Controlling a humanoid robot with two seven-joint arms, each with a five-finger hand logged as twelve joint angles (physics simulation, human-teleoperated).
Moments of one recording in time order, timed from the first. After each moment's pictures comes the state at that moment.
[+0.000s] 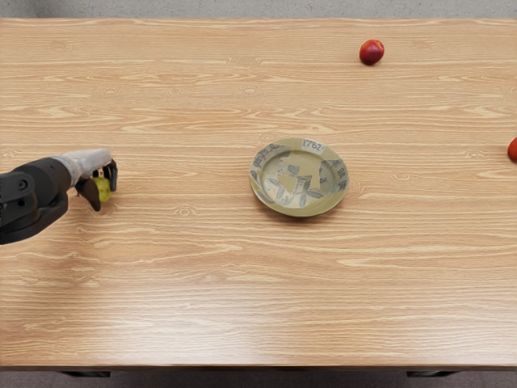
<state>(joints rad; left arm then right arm) -1.08 0.72 -0.05 -1.44 1.22 0.00 0.61 -0.07 0.00 0.06 0.13 -0.17 0.06 -0.23</state>
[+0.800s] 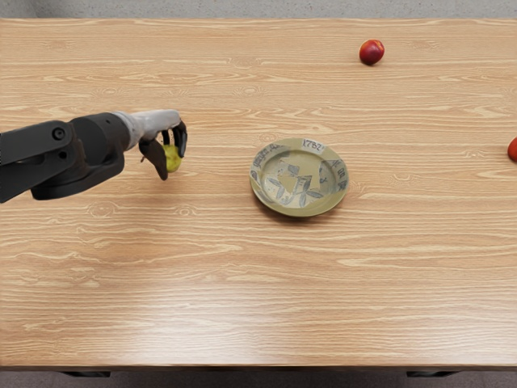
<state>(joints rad) -1.22 0.57 -0.18 -1.46 1.14 -0.10 0.61 -0.07 0.00 0.06 0.13 -0.17 0.06 -0.23</state>
